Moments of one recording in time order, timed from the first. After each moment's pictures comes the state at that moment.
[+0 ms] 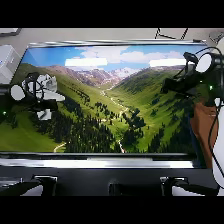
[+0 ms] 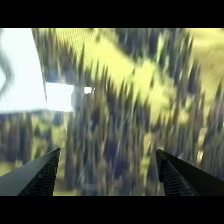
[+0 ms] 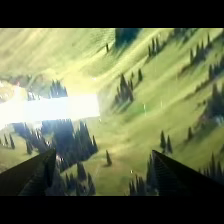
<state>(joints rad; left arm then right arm) -0.06 -1.26 1.19 1.56 -1.15 -1.68 0.01 -1.45 1.61 -1.46 1.41 1.78</state>
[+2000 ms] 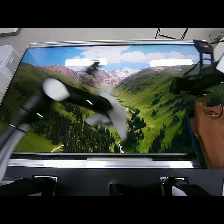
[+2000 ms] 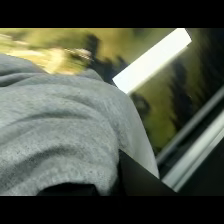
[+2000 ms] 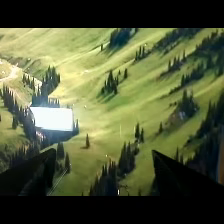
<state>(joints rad) -0.62 -1.40 1.45 1.04 -1.06 -1.42 0.01 -1.25 1.61 -1.50 1.52 1.61</state>
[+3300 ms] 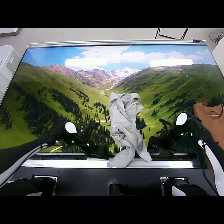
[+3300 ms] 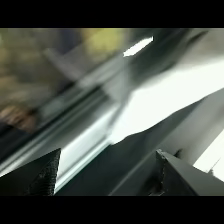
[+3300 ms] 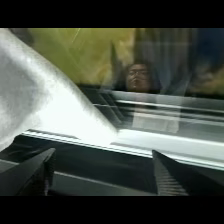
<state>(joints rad) -0.57 -1.44 0.72 0.60 -1.11 -1.25 0.01 -1.22 0.70 -1.21 1.46 1.60</state>
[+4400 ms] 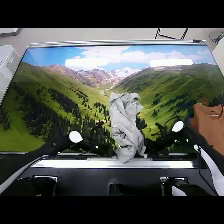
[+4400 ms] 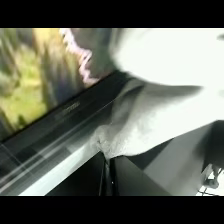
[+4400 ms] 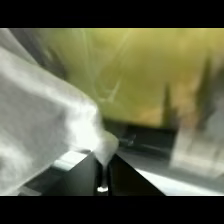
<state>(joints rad) -0.72 -1.33 0.68 0.43 -0.78 -1.29 0.01 -1.25 0.59 -1.03 1.25 1.52</state>
